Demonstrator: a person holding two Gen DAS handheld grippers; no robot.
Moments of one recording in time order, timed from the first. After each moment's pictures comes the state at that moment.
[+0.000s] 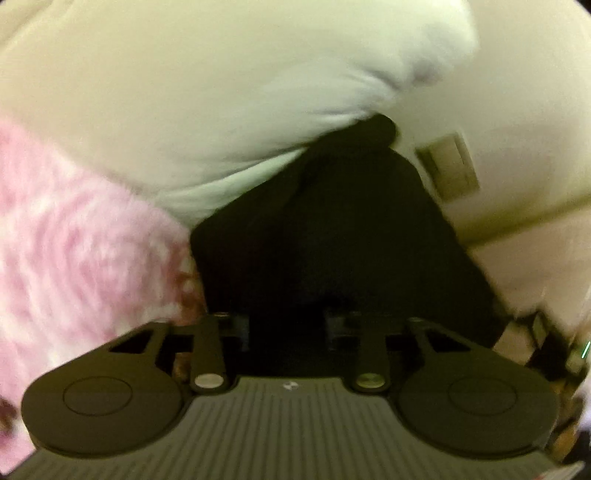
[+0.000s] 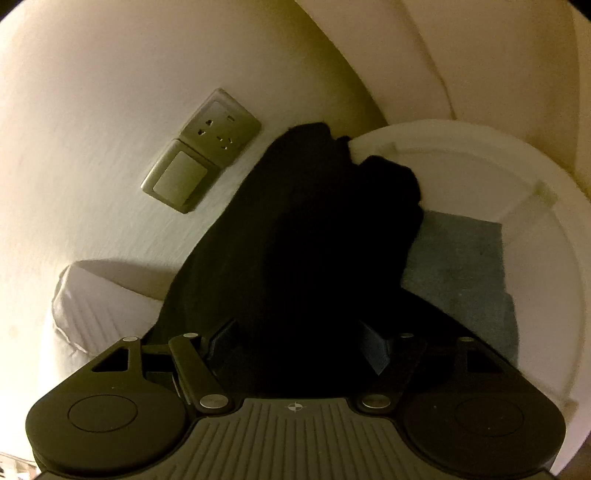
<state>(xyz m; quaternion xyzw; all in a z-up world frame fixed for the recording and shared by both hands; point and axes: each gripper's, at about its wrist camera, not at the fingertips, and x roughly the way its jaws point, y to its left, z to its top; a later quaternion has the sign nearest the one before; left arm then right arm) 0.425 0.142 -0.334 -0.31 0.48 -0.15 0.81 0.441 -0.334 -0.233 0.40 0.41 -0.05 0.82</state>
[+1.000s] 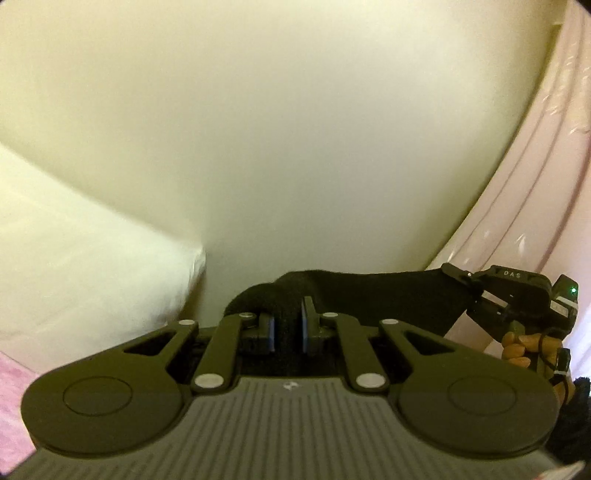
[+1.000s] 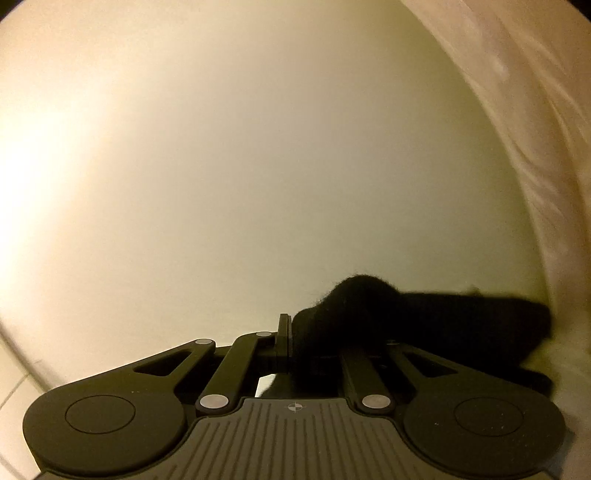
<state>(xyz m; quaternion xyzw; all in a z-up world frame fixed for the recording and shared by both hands) 0.278 0.100 -0.018 -0.27 0.17 -0.16 0.93 0.405 -0.289 0.062 0.30 0.18 0.21 0.91</state>
